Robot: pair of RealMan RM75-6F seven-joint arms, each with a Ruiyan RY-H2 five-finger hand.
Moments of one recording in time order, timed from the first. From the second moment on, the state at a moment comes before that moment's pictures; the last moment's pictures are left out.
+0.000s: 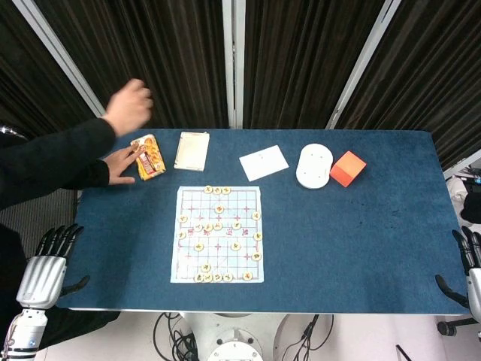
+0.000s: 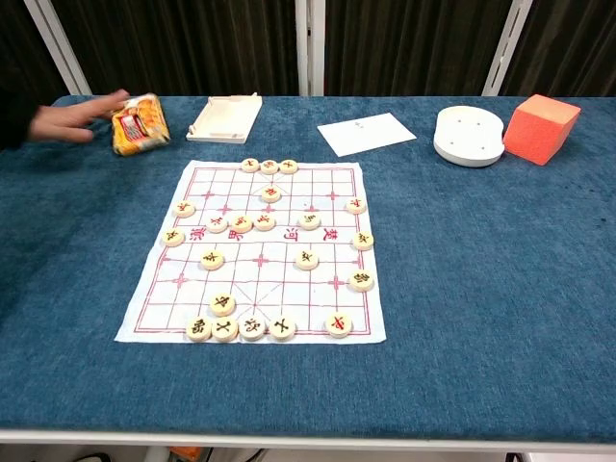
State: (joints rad) left arm -0.07 -1.20 0.01 -1.65 1.58 1.50 0.15; right arm -0.06 -1.15 0.04 -1.40 -1.55 1.62 0.13
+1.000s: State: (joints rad) left arm -0.21 -1.23 0.03 -1.69 1.70 1.34 0.17; right arm -0.07 -1.13 0.05 -1.39 -1.53 1.63 0.16
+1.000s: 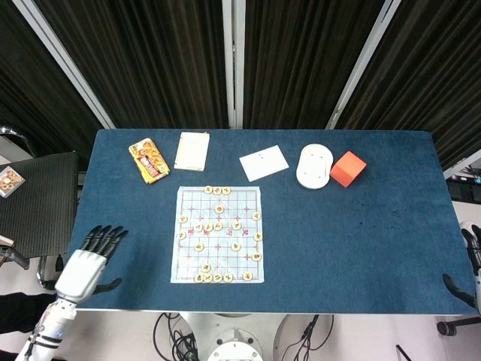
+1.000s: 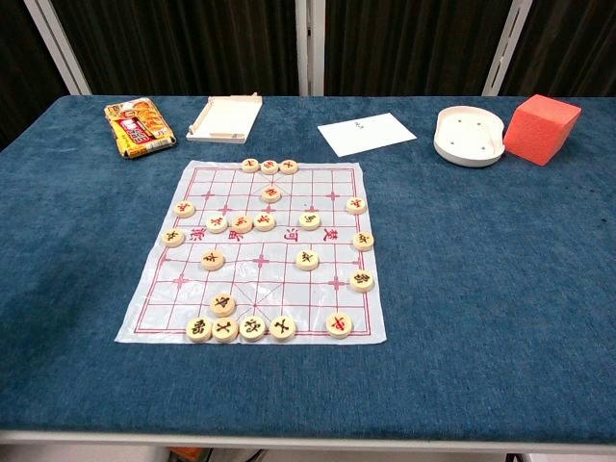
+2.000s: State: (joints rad) left arm -0.78 -1.40 0.06 -1.31 2.13 1.10 0.01; right arm -0.11 -1.14 0.08 -1.34 -1.47 1.66 0.27
